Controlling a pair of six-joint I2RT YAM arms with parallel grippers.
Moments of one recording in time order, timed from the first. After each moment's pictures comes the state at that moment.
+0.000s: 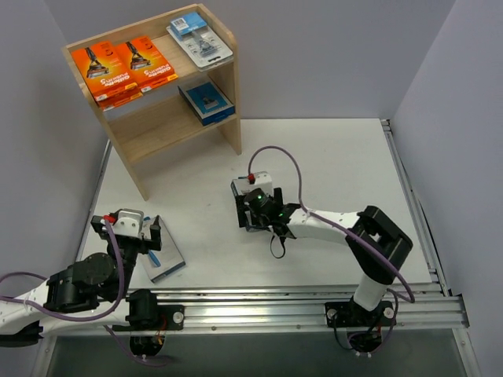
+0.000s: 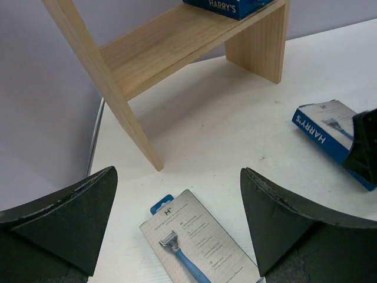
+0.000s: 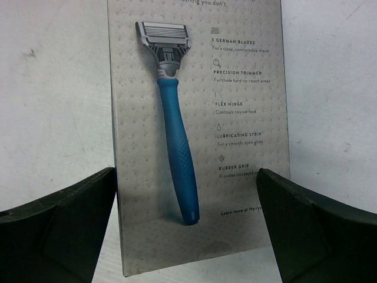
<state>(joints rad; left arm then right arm) -1.42 0.27 0.76 -0.54 -1.34 0.14 0.90 1.74 0.98 -0.07 0.45 0.48</state>
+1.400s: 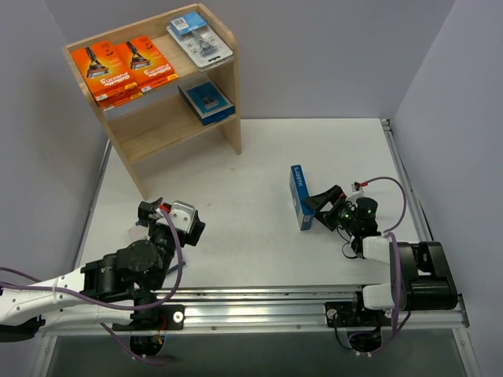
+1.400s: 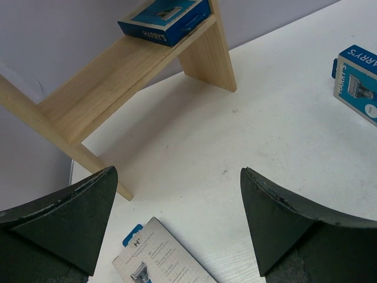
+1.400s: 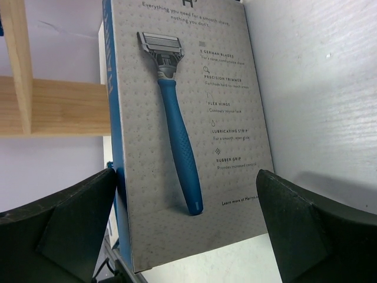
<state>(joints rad) -1.40 0.61 0.81 -0.27 -1.18 0.23 0.01 1.36 0.24 0.71 -0.55 0.95</state>
